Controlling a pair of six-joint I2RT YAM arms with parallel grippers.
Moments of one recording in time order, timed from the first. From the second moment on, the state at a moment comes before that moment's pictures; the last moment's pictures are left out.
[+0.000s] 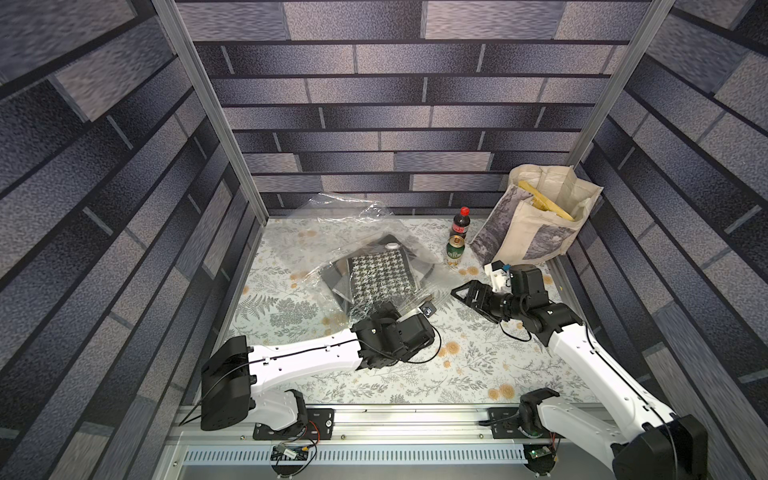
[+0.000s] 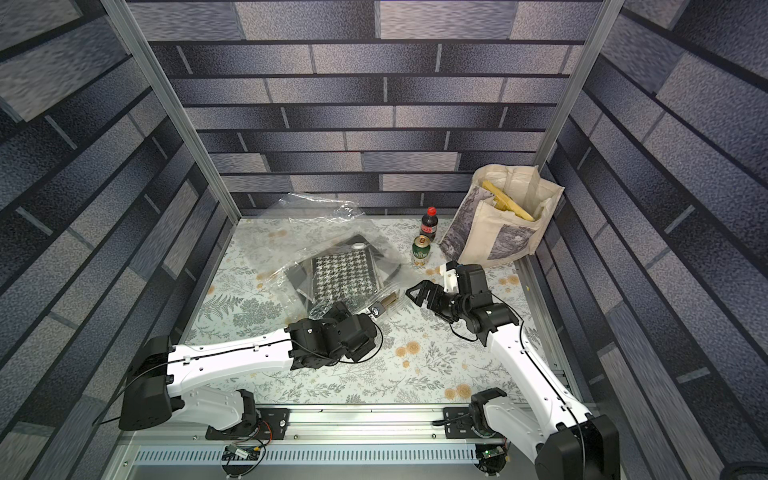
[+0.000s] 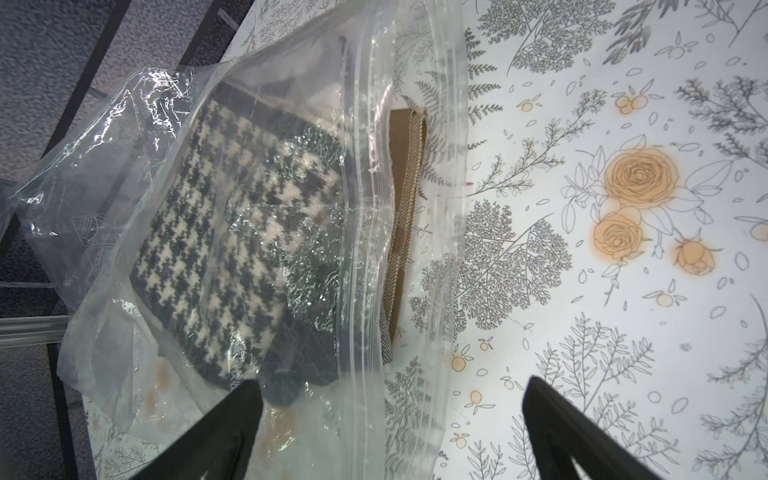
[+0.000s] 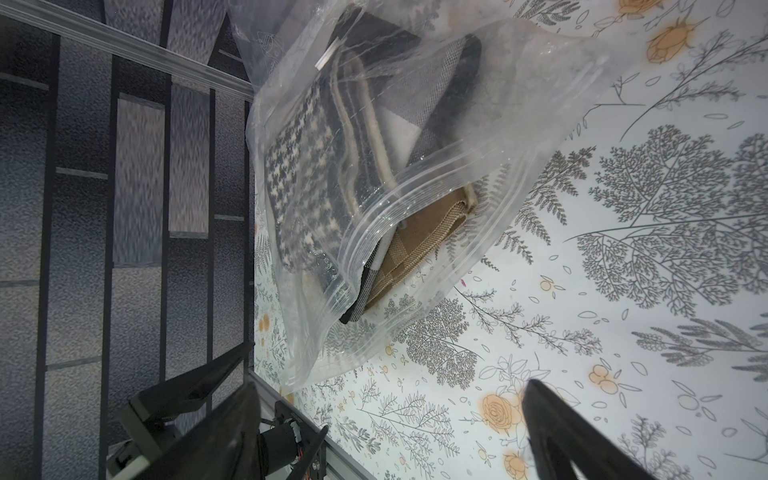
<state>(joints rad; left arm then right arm) -1.19 1.40 1.01 -0.64 -0.55 -0.06 0.27 1.02 0.77 -0.50 -0.52 0.73</state>
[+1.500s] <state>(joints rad) -0.93 1.34 0.90 -0.54 -0.44 -0.09 0.17 1.03 0.60 -0.31 -0.67 0.87</state>
